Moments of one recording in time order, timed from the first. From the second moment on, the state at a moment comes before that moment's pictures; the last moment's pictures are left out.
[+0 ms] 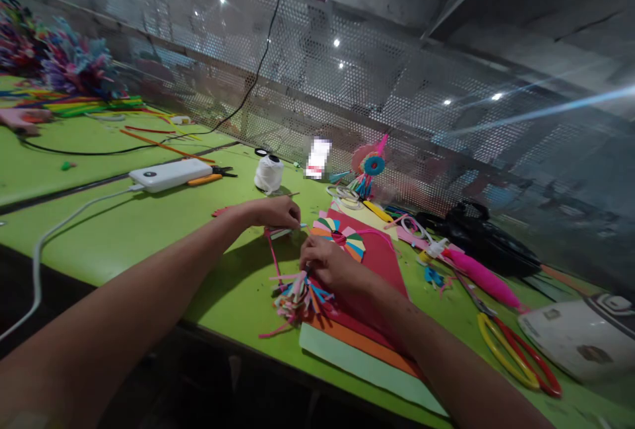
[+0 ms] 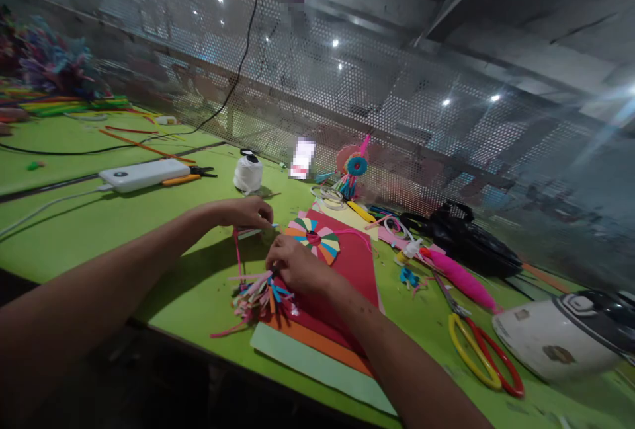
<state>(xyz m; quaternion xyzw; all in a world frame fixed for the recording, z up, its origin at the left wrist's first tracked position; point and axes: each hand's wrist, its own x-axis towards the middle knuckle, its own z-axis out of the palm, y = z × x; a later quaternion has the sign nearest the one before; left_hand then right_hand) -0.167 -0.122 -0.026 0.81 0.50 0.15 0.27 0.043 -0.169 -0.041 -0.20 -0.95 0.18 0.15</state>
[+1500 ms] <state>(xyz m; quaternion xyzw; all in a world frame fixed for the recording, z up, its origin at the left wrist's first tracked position) -0.112 -0.181 -0.022 0.83 0.56 0.00 -0.02 0.153 -0.068 -0.048 -0.54 -0.83 0.10 0.13</state>
